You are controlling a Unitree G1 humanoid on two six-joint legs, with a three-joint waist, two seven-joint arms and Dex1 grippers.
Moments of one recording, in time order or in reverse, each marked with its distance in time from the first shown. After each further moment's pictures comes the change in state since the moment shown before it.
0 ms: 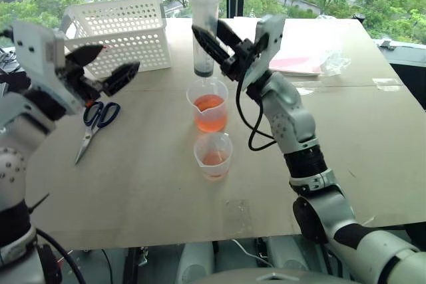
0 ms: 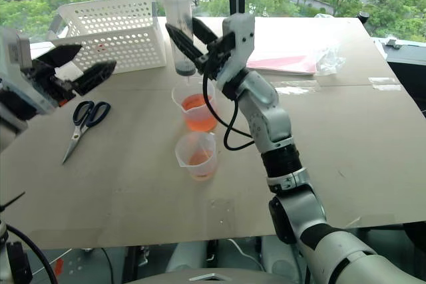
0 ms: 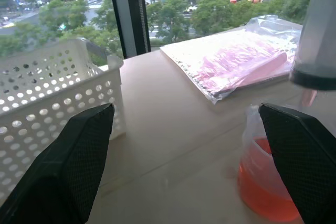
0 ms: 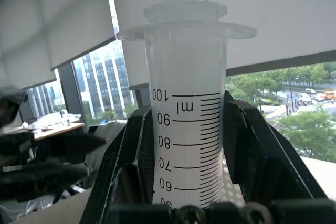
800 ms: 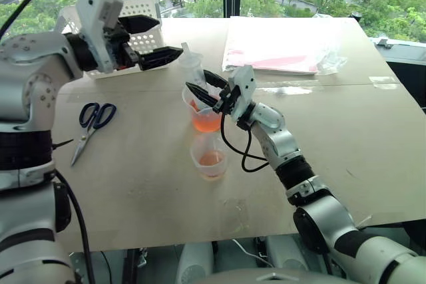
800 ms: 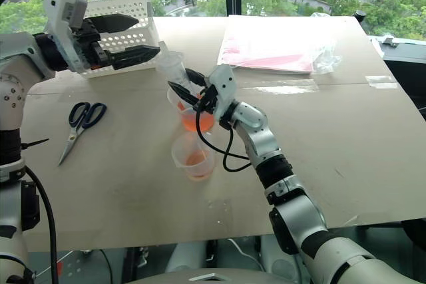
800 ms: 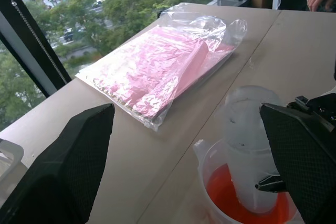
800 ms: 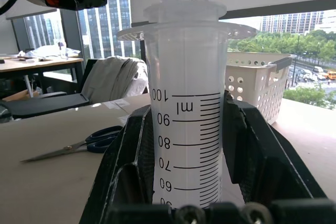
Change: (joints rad) left arm -0.452 0.002 -0.420 0.363 0.239 -0.121 -0.433; right arm 0.037 0.003 0.071 0.266 -0.133 -0.223 0.132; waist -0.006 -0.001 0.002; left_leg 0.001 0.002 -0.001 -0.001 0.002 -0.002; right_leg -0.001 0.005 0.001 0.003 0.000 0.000
